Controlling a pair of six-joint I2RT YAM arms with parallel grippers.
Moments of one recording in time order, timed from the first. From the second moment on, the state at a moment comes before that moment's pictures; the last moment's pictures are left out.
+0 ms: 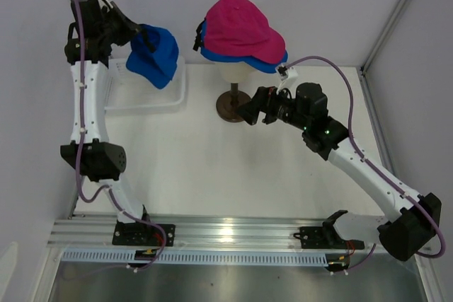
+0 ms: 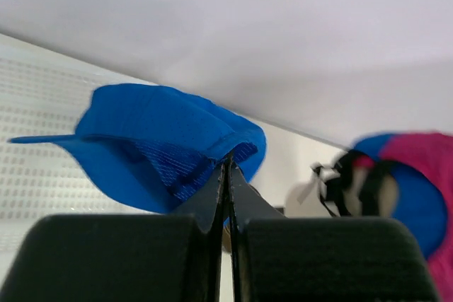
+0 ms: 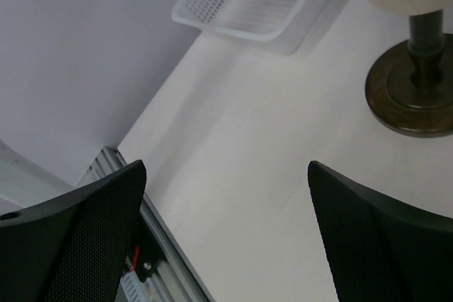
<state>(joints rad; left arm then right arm) 0.10 1.89 2.29 -0.73 0.22 -0.54 0.58 1.21 1.13 -0.12 -0.32 0.49</state>
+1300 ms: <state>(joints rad) -0.02 1.26 1.57 -0.58 0.58 -0.66 1.11 1.29 0.82 0.32 0.30 0.41</state>
